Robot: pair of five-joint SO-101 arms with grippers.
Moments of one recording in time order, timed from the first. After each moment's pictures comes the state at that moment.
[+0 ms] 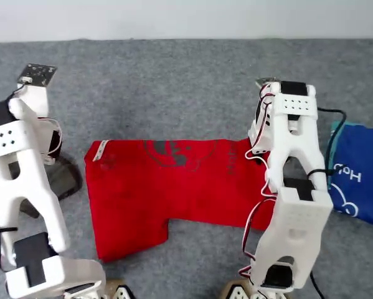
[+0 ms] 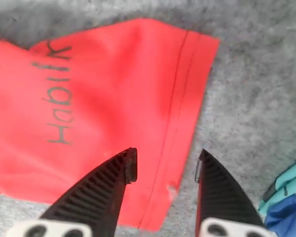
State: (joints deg) left arm -24.0 -2.8 -2.6 99.2 -17.7; right arm 2.4 32.0 -22.8 95.2 10.3
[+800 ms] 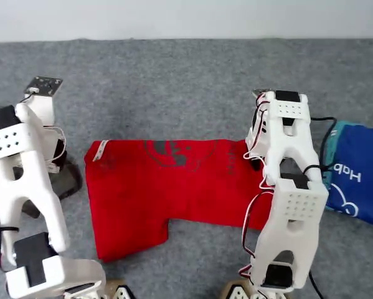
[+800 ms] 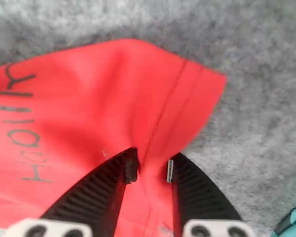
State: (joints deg) left arm -24.0 -2.8 3.1 99.2 -18.0; right arm 2.5 39.6 -22.8 90.0 10.3
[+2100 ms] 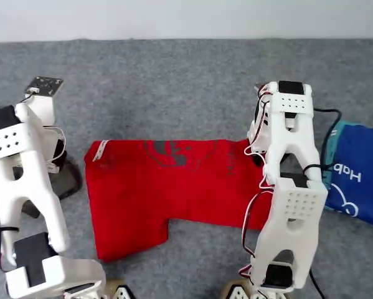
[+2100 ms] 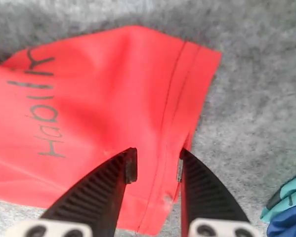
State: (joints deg) left arm -24.0 -2.8 3.1 99.2 -18.2; right arm 2.5 40.7 -31.9 99.6 10.3
